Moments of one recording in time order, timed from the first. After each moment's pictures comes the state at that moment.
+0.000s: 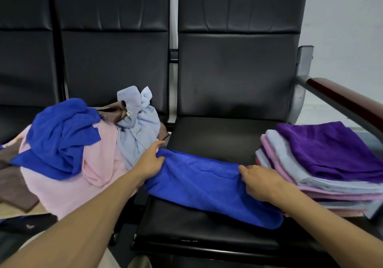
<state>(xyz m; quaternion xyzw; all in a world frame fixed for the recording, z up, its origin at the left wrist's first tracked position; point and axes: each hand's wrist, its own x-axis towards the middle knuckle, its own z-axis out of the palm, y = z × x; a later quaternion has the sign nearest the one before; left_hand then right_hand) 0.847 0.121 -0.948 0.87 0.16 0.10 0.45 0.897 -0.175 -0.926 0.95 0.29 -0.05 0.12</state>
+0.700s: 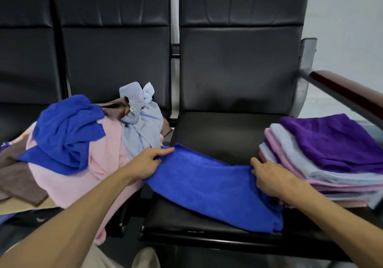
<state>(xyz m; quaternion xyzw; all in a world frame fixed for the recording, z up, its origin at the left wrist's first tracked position) 0.816 0.132 -0.933 0.92 0.05 0.02 0.39 0.887 -0.185 -0.926 0.96 0.25 -0.05 0.12</state>
